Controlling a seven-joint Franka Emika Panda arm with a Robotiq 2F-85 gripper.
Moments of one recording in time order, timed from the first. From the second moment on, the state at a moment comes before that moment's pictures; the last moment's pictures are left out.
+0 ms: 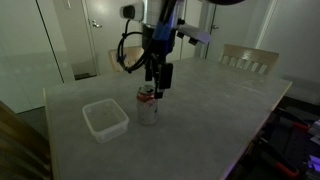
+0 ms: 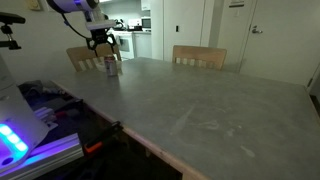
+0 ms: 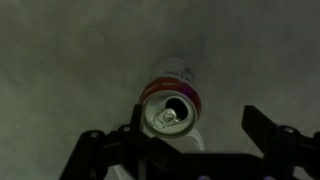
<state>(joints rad) 0.34 0.23 0.26 -2.30 -0.25 2.63 -0.47</state>
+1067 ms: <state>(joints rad) 0.34 0.33 0.25 -2.23 -0.39 2.63 -0.46</state>
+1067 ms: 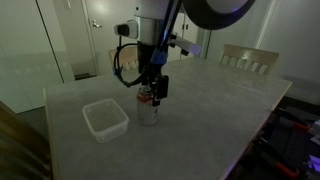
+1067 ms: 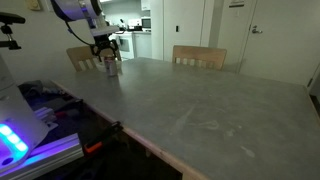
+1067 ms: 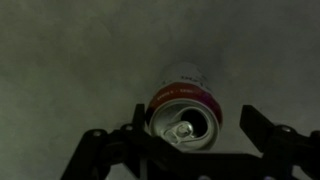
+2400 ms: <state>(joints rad) 0.13 0.17 0.19 -2.37 -0.38 2.66 -0.53</state>
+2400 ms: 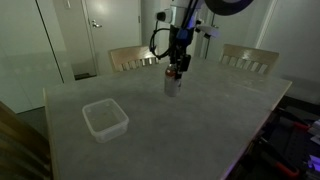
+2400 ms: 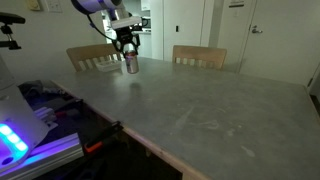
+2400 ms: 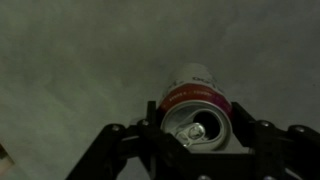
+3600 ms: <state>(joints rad) -0.24 -0.01 -0.30 -2.57 -0.23 2.84 -0.86</state>
